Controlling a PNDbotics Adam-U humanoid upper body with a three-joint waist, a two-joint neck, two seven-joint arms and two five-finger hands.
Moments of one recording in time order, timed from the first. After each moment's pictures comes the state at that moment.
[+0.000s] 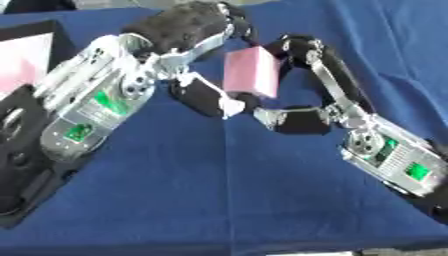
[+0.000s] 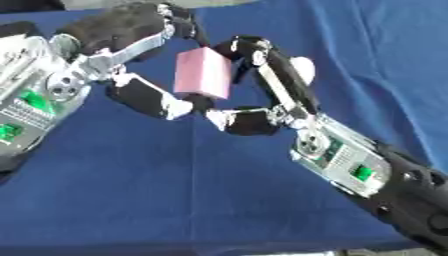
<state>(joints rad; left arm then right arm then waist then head) -1.06 0.32 -0.71 -1.69 -0.67 0.27 -0.44 -0.47 -0.73 0.59 -1.98 0.14 0.07 -0.42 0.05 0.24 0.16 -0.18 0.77</state>
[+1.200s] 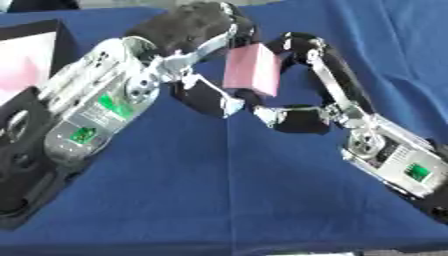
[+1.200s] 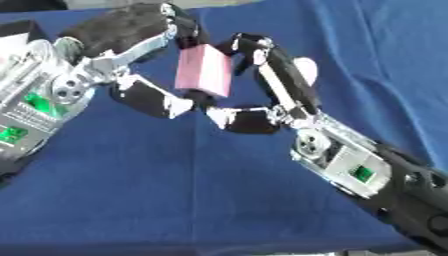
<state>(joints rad) -1.06 0.32 -0.71 -1.69 -0.67 0.29 -0.42 -0.47 -0.73 0.59 -1.99 0.19 0.14 -0.42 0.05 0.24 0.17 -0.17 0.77</state>
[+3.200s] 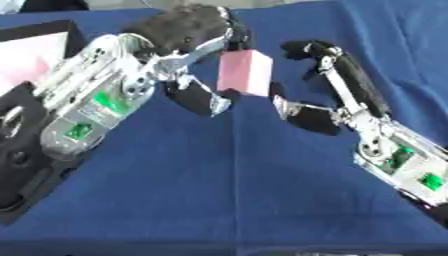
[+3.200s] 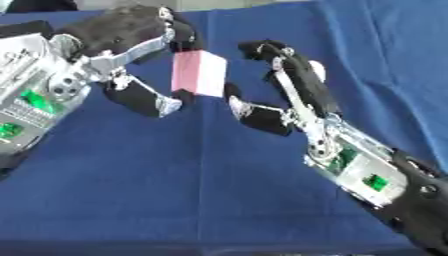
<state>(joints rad) -1.05 0.37 -0.71 -1.70 -0.70 0.29 -0.47 -0.43 -0.74 0.56 -1.99 0.24 0.36 -0.39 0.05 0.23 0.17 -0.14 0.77</state>
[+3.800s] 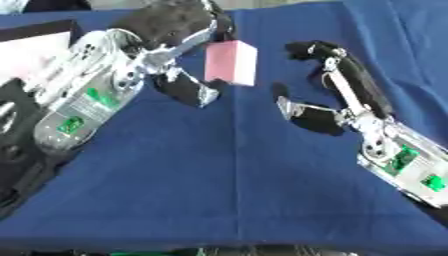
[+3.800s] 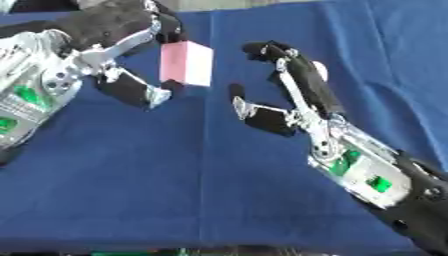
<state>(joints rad) -1.05 0.44 -0.67 -1.70 -0.71 0.30 -0.44 -0.42 -0.74 0.55 -1.99 0.26 0.36 -0.38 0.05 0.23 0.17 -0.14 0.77</state>
